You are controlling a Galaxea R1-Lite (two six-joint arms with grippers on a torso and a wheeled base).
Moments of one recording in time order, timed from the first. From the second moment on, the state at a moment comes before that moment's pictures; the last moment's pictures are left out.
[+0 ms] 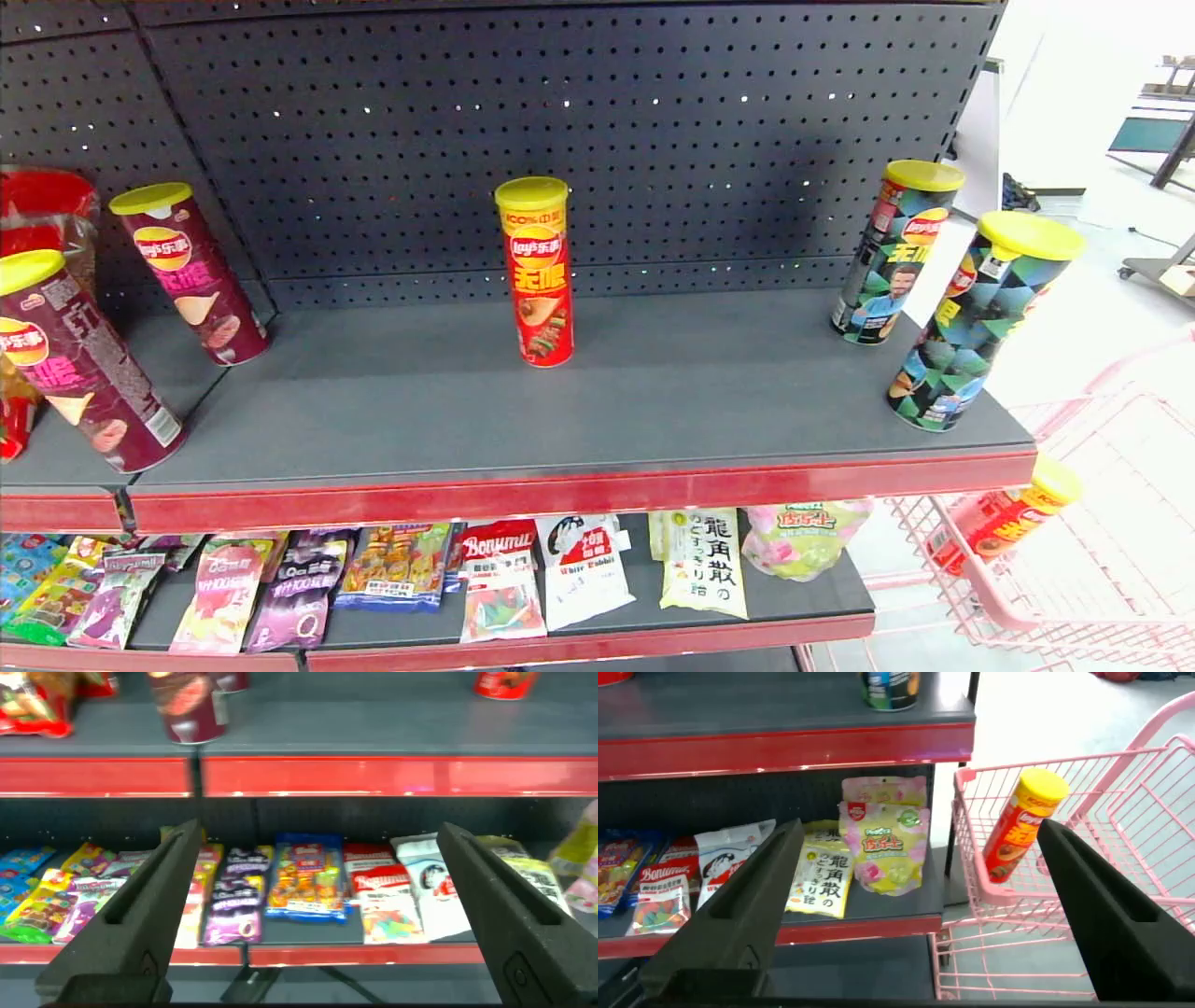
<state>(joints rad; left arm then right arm) 0.00 0.00 0.00 0.00 0.05 -0.01 0.00 0.00 0.00 0.00 -0.02 0.00</state>
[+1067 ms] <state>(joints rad) 0.00 0.00 0.00 0.00 0.05 -0.01 0.00 0.00 0.00 0.00 -0.02 0.00</state>
